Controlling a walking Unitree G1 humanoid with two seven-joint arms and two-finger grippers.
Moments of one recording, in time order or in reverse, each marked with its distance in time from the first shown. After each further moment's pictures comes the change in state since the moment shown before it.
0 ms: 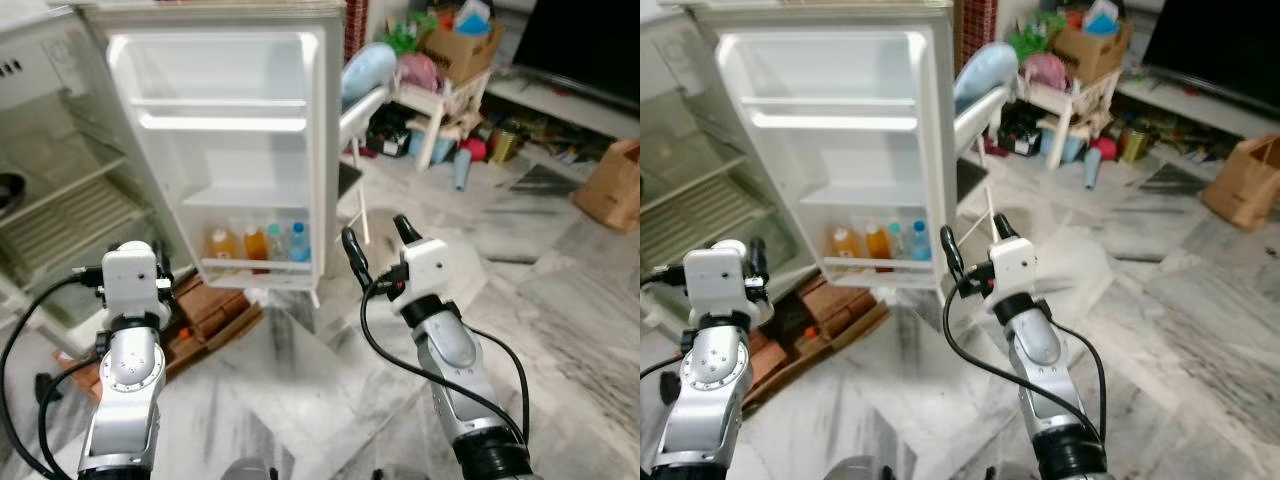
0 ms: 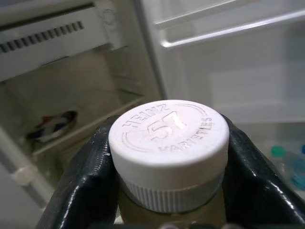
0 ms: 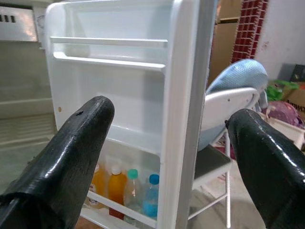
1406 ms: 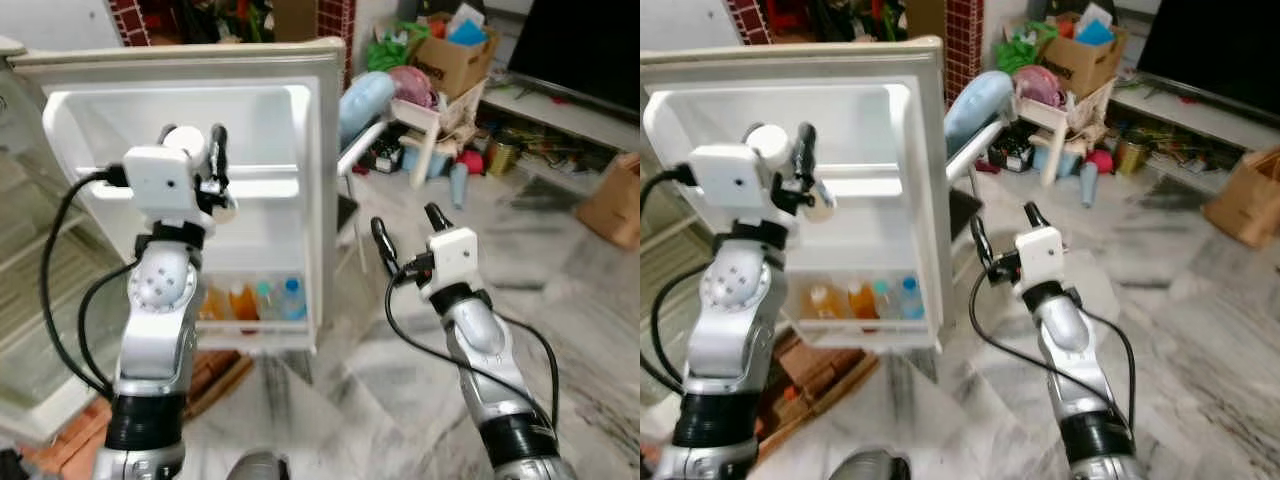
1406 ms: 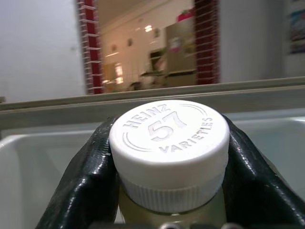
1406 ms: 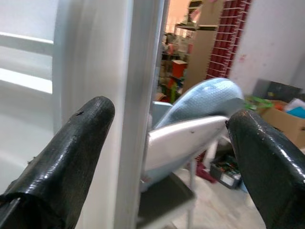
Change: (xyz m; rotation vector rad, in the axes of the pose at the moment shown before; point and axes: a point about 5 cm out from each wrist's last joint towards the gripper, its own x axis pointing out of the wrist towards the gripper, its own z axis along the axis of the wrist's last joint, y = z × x) left arm 0.039 -0.018 0.122 -0.191 -0.389 -0.114; right arm 0.010 -0.009 0.005 -0.076 -0.020 0.013
